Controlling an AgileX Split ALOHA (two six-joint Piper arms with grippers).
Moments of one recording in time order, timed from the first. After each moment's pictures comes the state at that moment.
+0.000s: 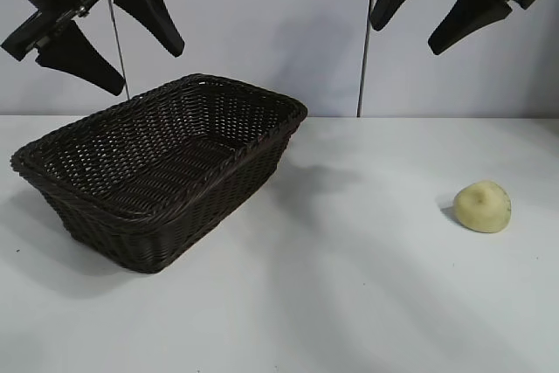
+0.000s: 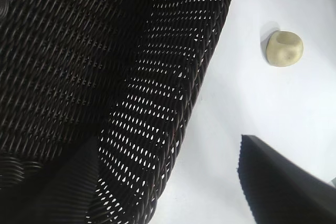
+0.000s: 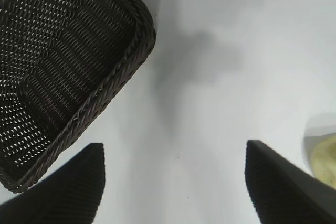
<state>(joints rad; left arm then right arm) -0.22 1.82 -1.45 -0.65 0.99 0.18 0.13 1.85 -1.68 0.40 1.09 -0.15</state>
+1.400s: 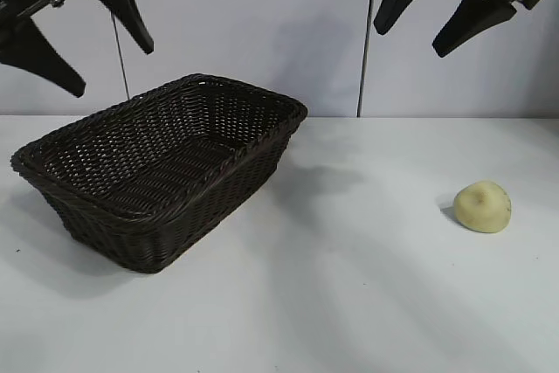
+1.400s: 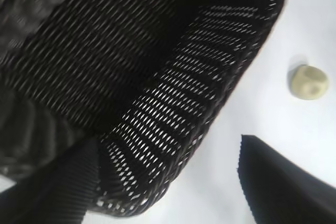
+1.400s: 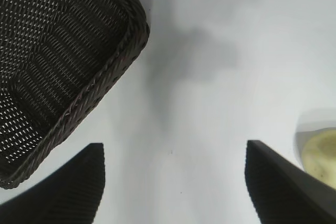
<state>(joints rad) -0.22 1.71 -1.34 -0.49 0.97 -0.18 0.13 1.85 -1.68 0.37 1.10 -0.15</state>
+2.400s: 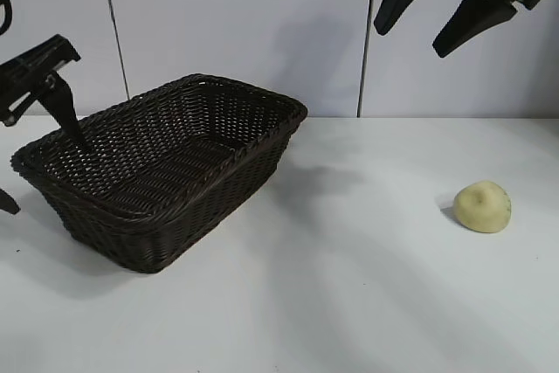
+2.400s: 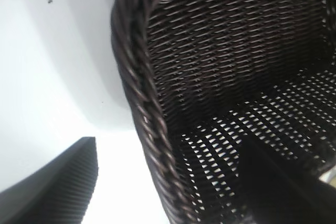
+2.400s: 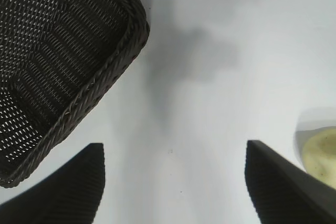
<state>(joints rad) -0.22 1.63 -0.90 -0.40 0.57 -0.61 0.13 1.85 -1.68 0.37 1.10 -0.15</state>
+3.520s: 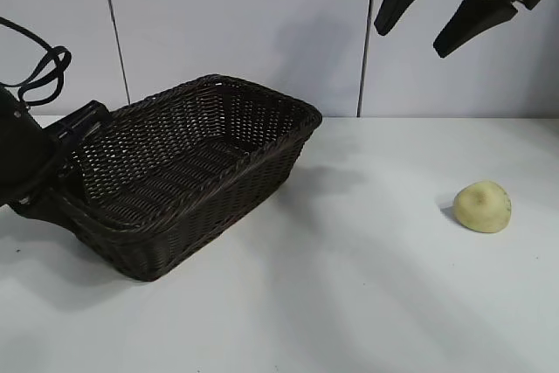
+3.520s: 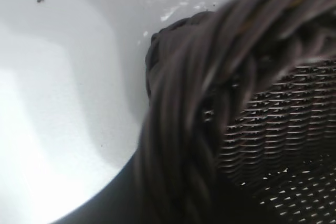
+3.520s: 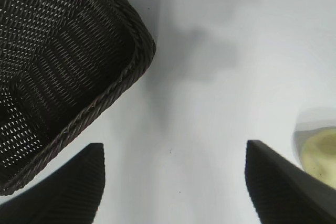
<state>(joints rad) -0.24 1.82 -0.95 -0.47 0.50 -0.62 0.13 1.85 -1.68 0.37 1.10 -0.15</state>
